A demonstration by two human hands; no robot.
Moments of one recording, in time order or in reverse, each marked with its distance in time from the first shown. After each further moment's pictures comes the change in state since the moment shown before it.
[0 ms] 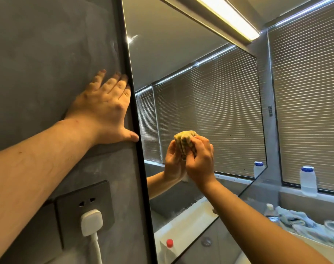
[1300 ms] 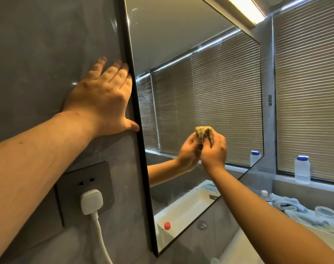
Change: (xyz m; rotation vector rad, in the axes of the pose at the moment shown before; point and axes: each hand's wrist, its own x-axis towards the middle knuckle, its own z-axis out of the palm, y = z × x) left_hand -0.010 0.036 0.014 -0.022 0.124 0.065; right_hand -0.011 0.056 -0.010 -0.015 0.003 0.445
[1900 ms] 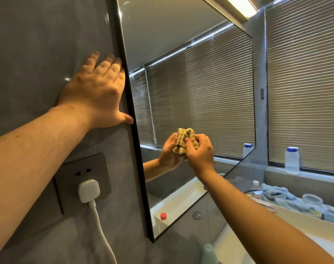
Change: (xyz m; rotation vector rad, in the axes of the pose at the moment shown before) left_hand 0.000 0.001 -0.001 0.012 -0.029 -0.010; right_hand -0.046 -0.024 -0.013 0.075 -0.137 -0.065
